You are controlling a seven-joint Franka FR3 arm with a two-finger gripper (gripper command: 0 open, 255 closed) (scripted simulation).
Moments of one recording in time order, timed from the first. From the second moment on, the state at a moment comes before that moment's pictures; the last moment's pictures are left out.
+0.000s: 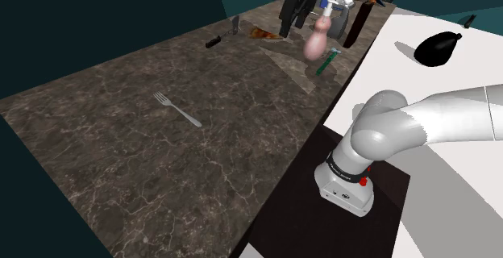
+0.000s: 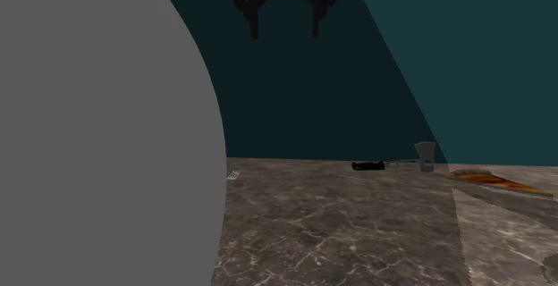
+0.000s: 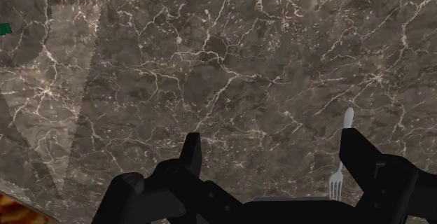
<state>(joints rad) 0.02 -0.81 0.04 -2.27 0.05 1.57 -0.02</state>
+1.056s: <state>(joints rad) 0.04 -0.42 0.20 -2.25 0.09 1.93 0.14</state>
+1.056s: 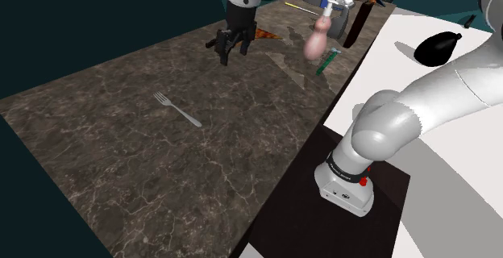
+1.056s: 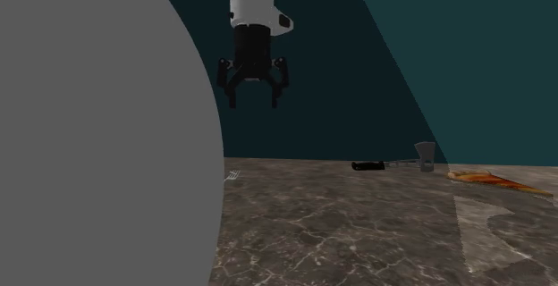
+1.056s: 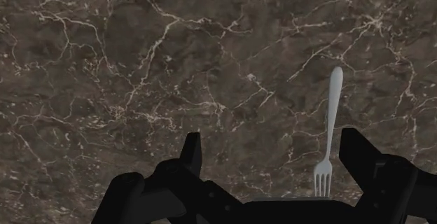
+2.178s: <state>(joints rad) 0.10 0.23 0.31 -1.88 -0.09 2.16 0.39</state>
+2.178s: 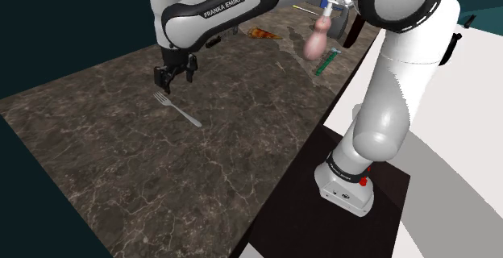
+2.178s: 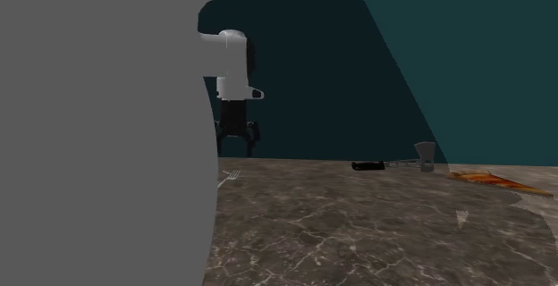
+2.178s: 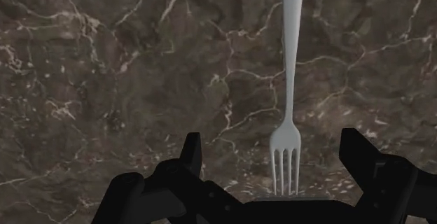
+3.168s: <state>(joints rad) 0.16 0.47 0.29 -1.72 -0.18 2.24 0.46</state>
